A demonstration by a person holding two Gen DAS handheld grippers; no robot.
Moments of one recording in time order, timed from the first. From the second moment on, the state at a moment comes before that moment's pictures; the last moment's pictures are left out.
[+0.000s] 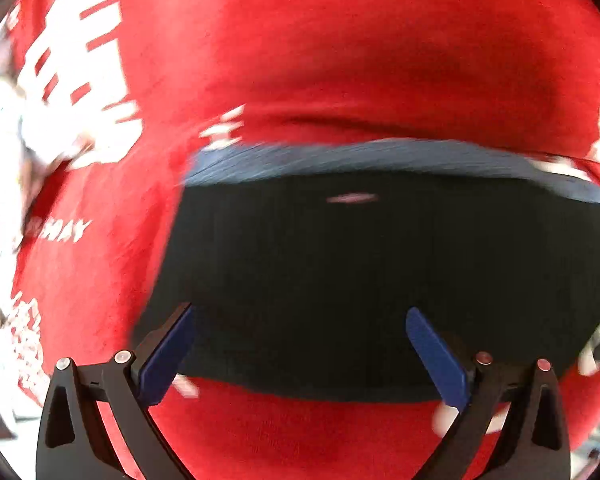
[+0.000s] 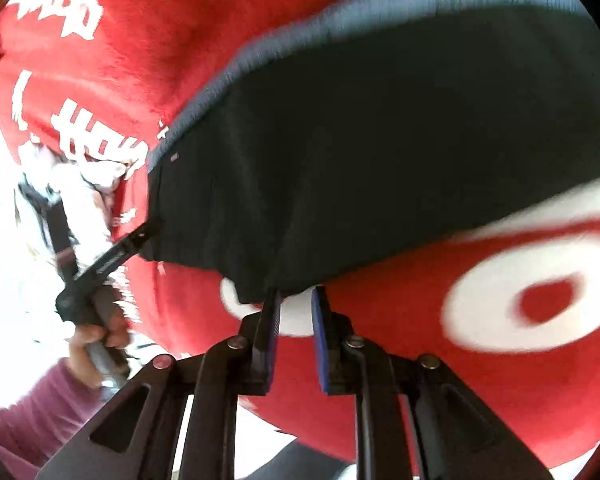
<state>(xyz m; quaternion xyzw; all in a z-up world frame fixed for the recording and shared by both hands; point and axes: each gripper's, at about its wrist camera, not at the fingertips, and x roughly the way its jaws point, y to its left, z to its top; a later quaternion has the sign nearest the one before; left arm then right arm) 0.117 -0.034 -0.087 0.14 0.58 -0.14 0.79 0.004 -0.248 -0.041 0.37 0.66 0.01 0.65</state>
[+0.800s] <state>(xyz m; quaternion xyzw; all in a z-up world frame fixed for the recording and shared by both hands) 0.203 -0.145 -0.156 0.12 0.56 -0.08 0.81 0.090 -0.317 -0.088 0.25 0.66 -0.06 0.70</state>
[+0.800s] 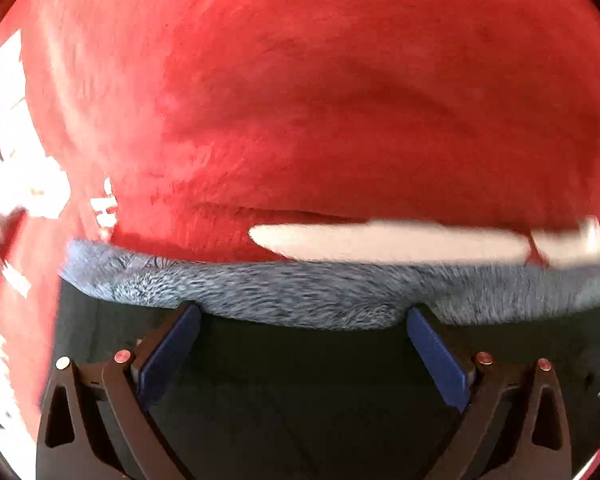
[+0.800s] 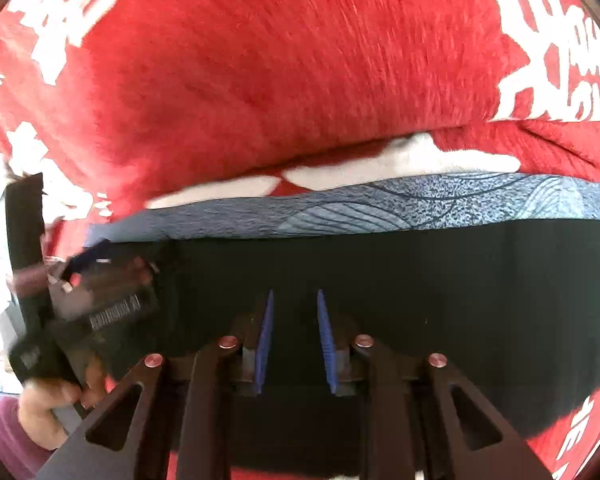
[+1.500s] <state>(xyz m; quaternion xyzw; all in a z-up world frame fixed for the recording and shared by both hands) 0.096 -0.202 -0.112 0.16 0.60 -0.18 0.76 -0.025 -0.394 -0.025 0.31 0.65 -0.13 0.69</state>
